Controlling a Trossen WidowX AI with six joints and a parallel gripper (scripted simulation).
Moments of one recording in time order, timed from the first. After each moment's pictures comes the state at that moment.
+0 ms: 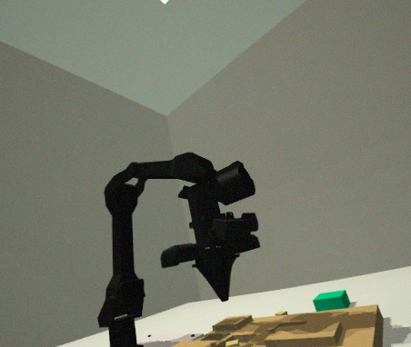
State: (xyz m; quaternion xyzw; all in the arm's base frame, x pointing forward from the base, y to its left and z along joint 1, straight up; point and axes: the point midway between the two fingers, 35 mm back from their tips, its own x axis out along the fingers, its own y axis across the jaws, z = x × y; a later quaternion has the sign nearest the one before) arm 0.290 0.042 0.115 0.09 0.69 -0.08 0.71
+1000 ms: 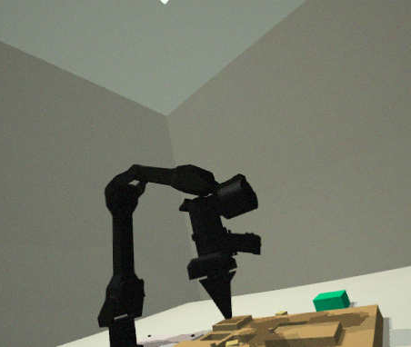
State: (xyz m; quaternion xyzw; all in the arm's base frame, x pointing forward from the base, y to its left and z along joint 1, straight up) arm 0.291 0.041 0.088 -0.21 0.66 0.20 0.69
